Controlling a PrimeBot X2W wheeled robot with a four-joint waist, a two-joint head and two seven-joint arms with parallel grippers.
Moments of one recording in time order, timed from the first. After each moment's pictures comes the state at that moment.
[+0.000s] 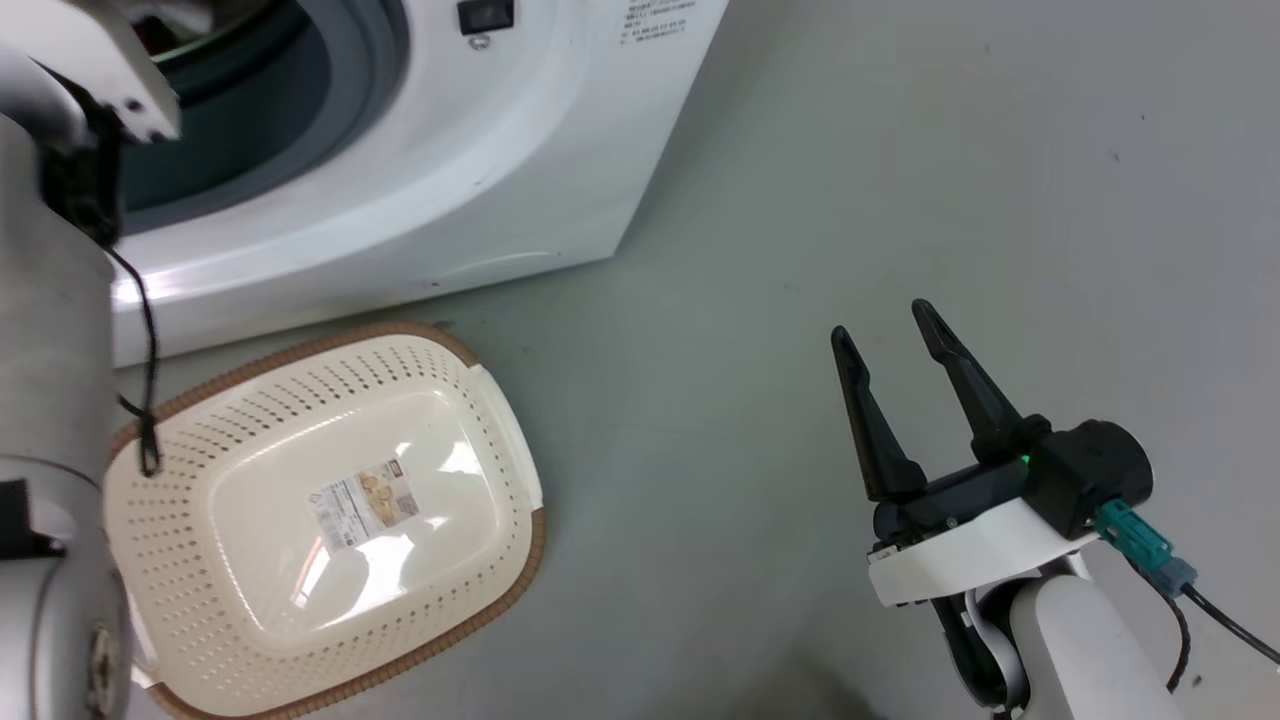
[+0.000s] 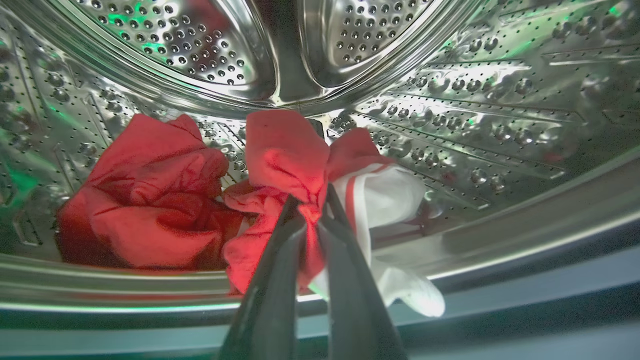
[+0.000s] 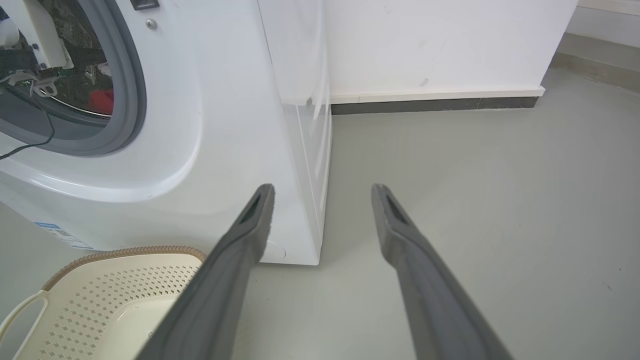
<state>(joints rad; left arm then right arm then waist) -1.26 0.38 -0.07 1.14 -0.26 -0.09 -0.08 -0.25 -0.05 0.24 0.11 0.17 0.13 -0.26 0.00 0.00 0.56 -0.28</state>
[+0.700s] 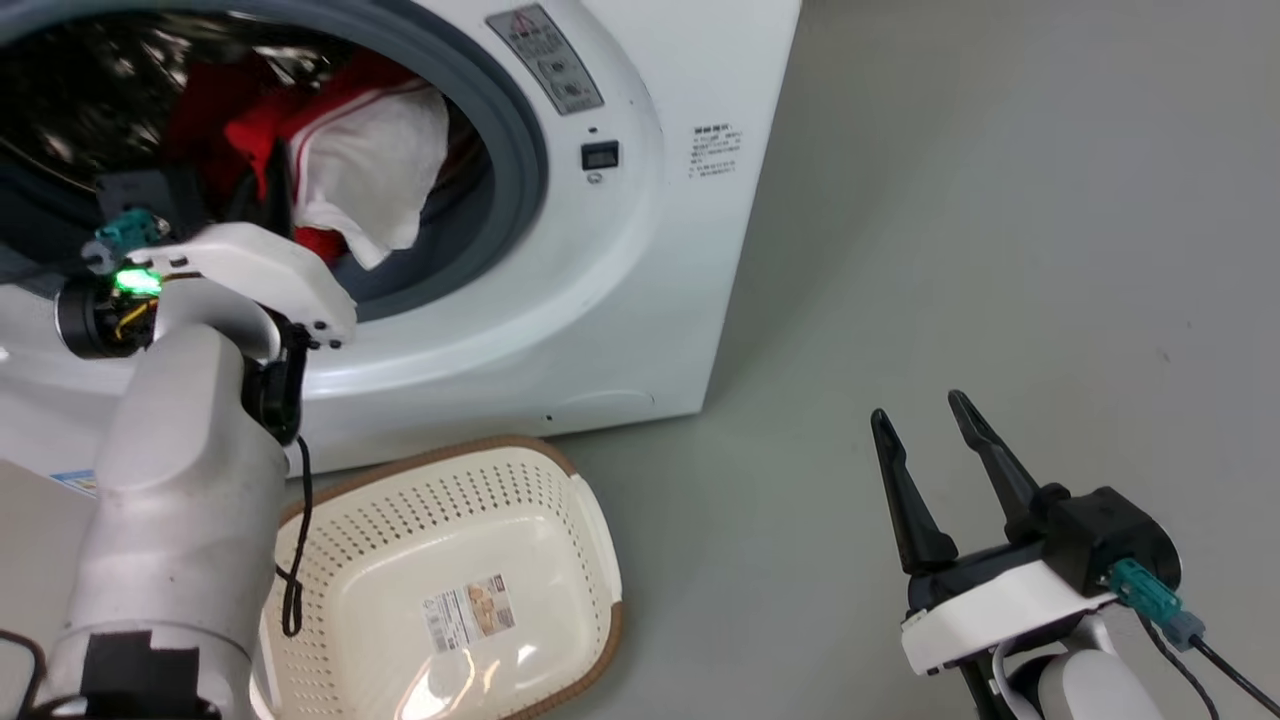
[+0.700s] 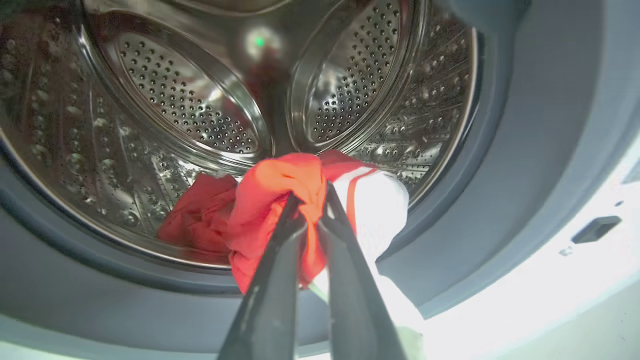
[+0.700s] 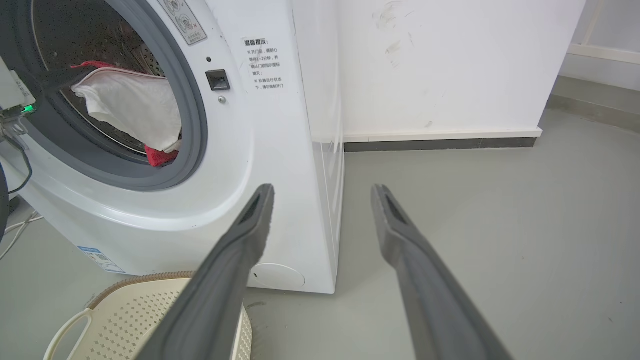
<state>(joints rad) -0.91 0.24 -0.07 0.99 -0.31 -0.12 -0.26 -0.12 -0.05 0.17 0.10 0.15 0.13 -0.21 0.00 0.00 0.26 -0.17</state>
